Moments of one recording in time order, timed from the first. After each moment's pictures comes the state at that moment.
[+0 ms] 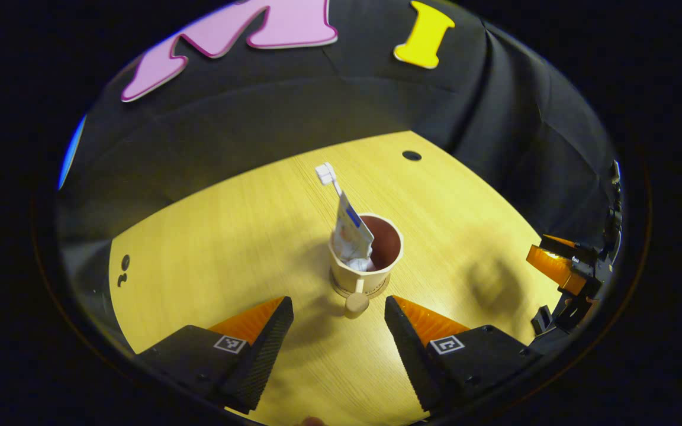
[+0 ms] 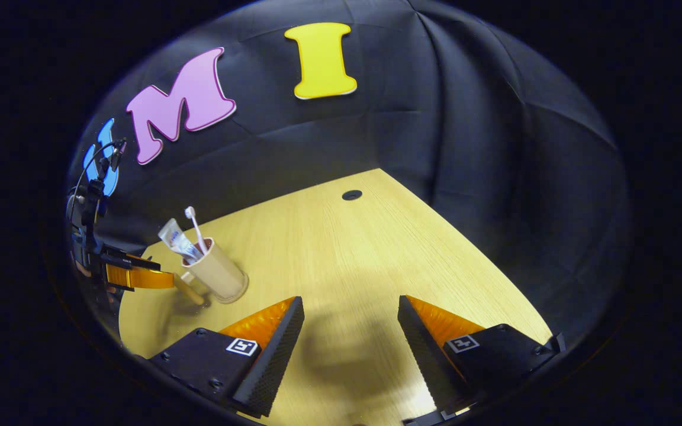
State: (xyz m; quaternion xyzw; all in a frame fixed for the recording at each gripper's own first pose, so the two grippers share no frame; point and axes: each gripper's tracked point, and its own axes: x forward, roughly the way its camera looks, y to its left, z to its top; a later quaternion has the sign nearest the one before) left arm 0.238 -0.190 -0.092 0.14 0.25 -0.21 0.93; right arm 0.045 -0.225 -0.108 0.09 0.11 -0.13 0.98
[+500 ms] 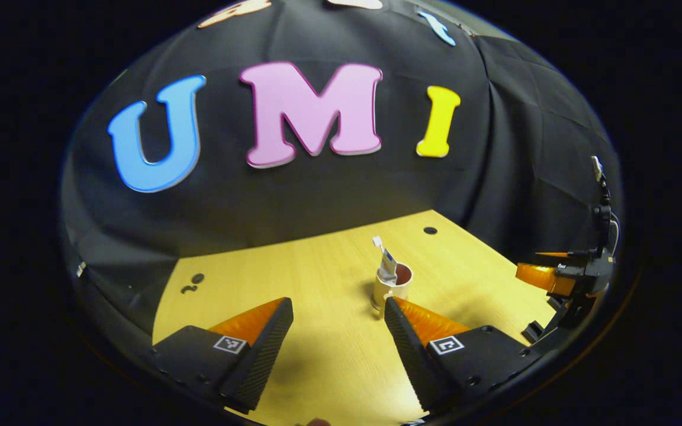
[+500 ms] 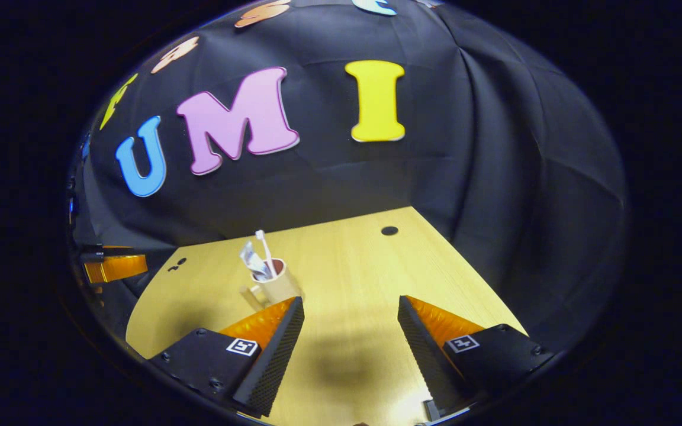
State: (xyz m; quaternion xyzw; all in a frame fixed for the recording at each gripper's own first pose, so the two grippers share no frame) left arm 0.095 -0.084 0.013 0.09 0.04 -0.14 0.99; right arm -0.010 -0.123 -0.017 0.03 0.05 -0.08 1.00
